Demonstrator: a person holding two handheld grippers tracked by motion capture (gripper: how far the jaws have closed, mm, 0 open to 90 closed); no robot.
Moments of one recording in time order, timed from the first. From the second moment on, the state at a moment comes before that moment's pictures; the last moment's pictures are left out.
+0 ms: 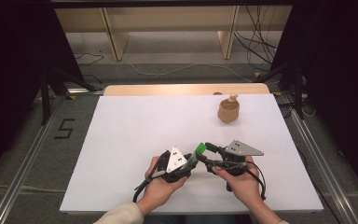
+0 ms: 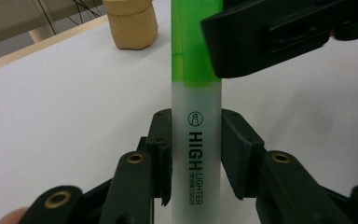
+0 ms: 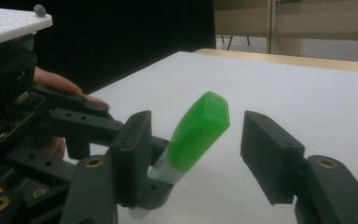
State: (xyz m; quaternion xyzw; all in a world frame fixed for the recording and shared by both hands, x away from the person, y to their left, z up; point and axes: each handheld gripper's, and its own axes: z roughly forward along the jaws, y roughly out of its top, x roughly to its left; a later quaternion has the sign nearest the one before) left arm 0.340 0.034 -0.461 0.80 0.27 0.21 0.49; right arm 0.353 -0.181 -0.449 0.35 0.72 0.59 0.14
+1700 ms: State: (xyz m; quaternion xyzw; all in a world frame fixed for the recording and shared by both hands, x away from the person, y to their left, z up) left arm 0.319 0.113 -0.455 0.82 0.28 0.22 0.45; right arm 0.358 -0.204 -0.426 0.34 0.70 0.59 0.20
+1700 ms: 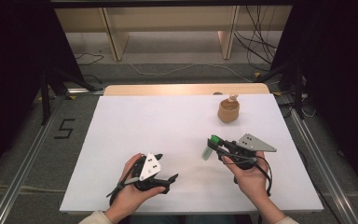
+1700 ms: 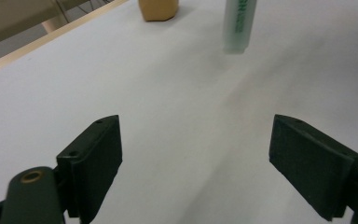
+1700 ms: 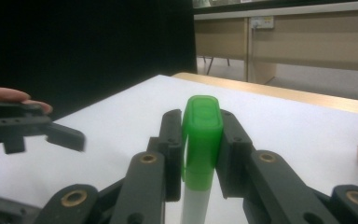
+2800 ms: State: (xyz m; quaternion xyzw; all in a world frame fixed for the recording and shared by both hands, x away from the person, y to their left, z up) left arm 0.319 0.159 -0.467 0.80 0.33 0.24 0.44; right arm 0.413 -0.252 -0.408 0.38 0.68 0.55 0.28
